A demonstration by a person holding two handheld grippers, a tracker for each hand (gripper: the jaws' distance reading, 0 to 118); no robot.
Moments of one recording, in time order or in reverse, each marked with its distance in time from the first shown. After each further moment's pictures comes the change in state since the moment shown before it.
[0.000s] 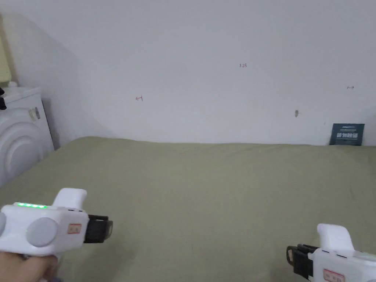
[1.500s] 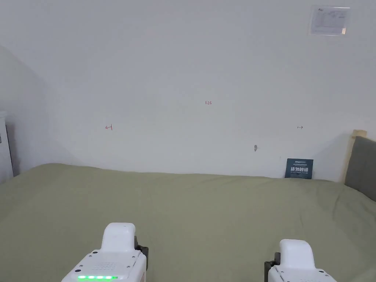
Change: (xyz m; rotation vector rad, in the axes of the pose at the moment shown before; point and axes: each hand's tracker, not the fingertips) left arm 0.171 -0.040 0.077 0.393 0.014 0.069; right arm -0.034 -0.011 0.056 0.277 -0.398 0.108
